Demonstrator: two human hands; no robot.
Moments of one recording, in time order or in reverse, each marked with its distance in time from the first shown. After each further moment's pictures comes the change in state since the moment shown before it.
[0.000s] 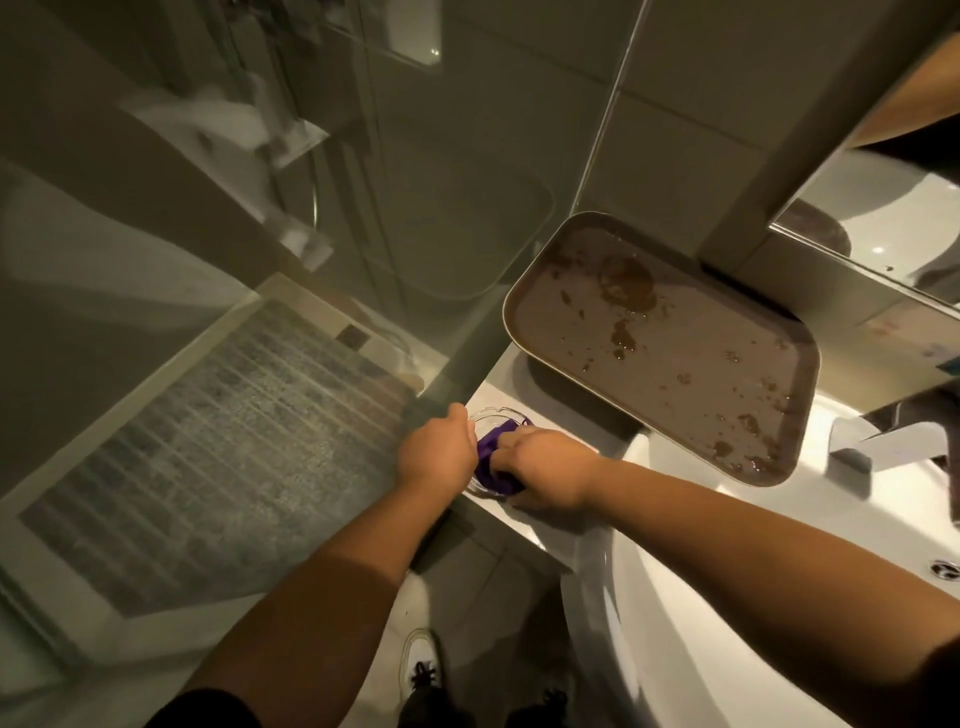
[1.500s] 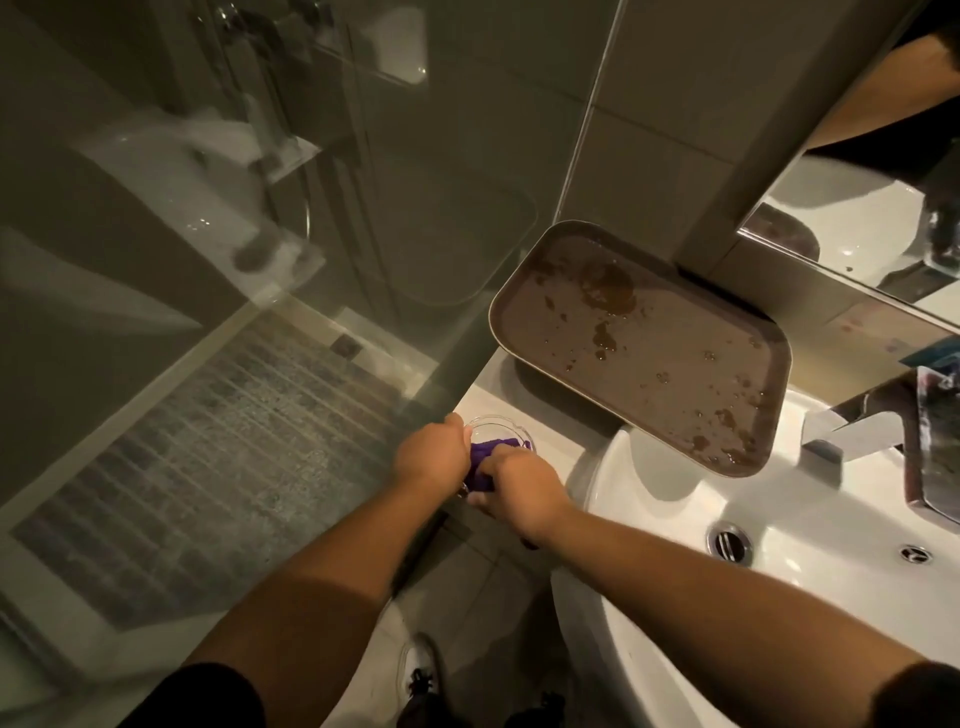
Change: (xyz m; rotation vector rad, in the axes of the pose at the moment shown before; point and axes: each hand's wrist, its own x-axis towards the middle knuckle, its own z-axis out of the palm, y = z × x) left_hand -0.001 0.006 0.000 0.076 -0.081 0.030; right_hand 0.002 -0.037 0.033 0.312 0.262 0.382
